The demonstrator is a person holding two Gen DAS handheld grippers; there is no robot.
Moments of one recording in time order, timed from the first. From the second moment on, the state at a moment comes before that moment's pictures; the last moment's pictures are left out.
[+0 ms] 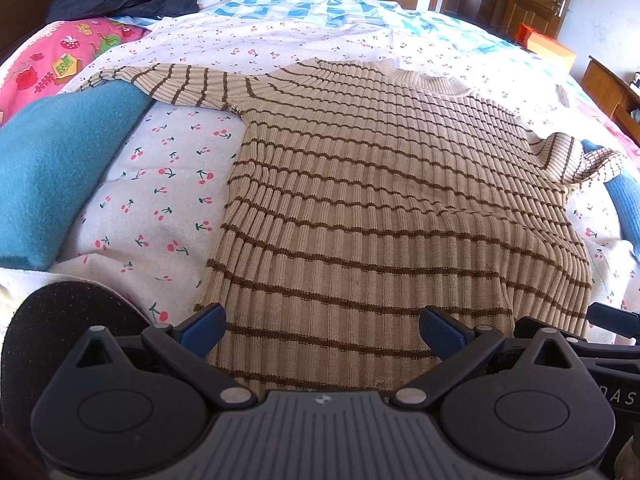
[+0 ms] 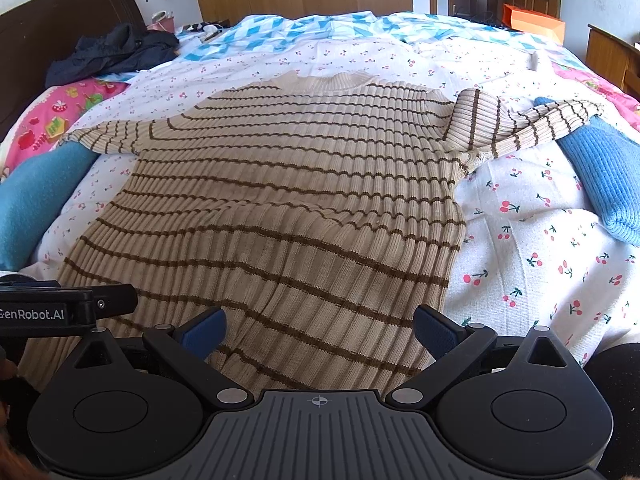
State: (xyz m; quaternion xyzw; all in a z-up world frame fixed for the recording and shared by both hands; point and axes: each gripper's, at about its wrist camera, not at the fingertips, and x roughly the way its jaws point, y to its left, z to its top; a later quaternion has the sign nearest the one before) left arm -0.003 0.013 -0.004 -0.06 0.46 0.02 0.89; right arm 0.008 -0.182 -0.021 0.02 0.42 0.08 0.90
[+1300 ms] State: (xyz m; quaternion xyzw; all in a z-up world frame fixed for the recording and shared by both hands) left arm -0.002 0.004 -0.007 -0.03 0.46 0.02 0.89; right arm 0.007 -0.186 -0.021 0.03 0.41 0.07 0.91
